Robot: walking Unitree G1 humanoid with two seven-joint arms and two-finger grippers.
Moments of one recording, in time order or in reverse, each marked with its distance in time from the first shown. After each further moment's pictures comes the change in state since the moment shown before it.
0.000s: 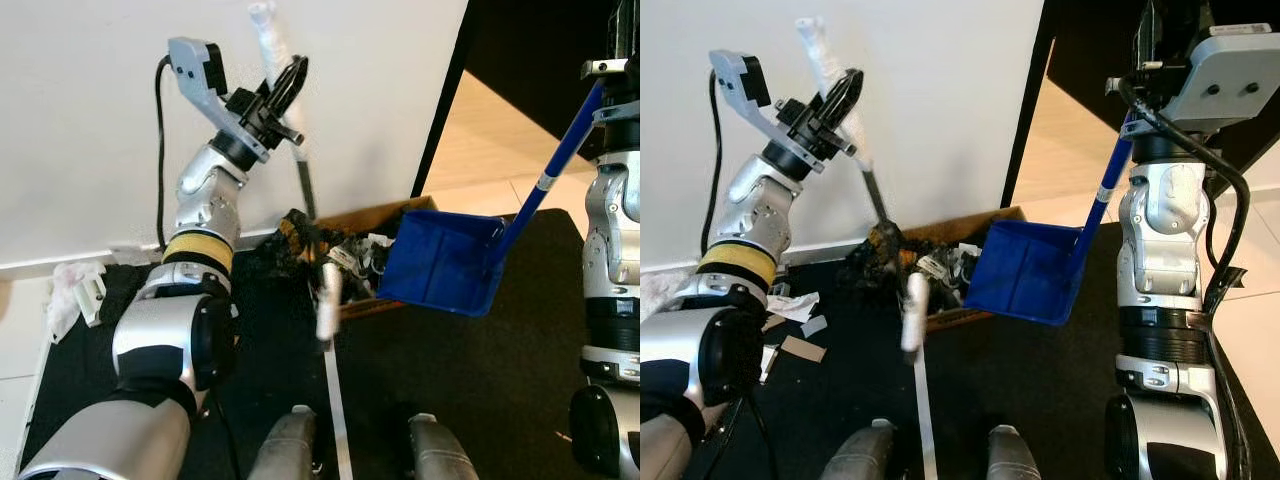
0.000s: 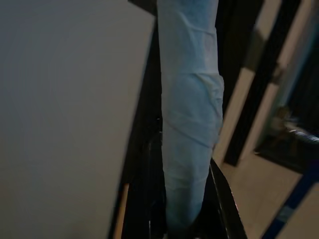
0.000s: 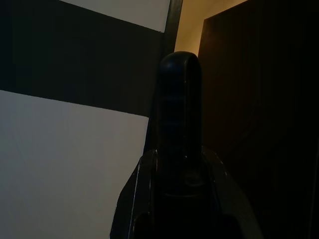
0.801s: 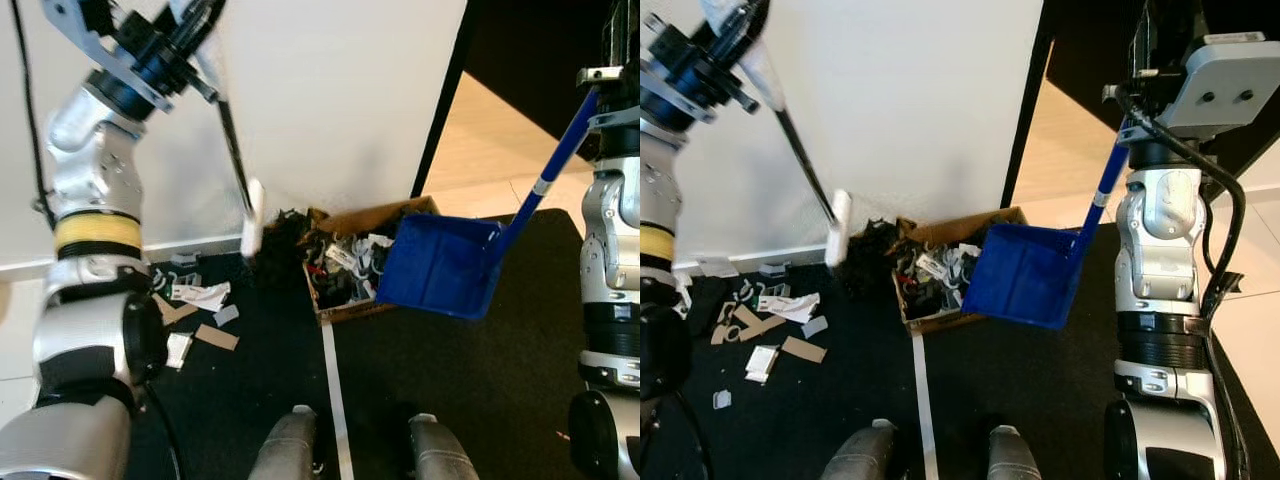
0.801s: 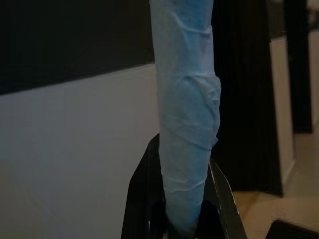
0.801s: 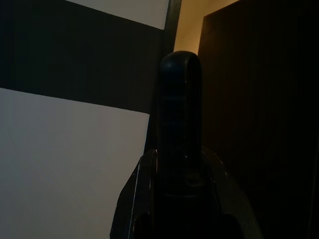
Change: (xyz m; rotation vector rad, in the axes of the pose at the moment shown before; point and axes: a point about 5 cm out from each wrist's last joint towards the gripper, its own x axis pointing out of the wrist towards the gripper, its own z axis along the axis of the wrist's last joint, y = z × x) left arm -0.034 0.038 0.115 0.501 0.013 0.000; right arm -0.005 0.000 -0.003 0.006 0.017 0.000
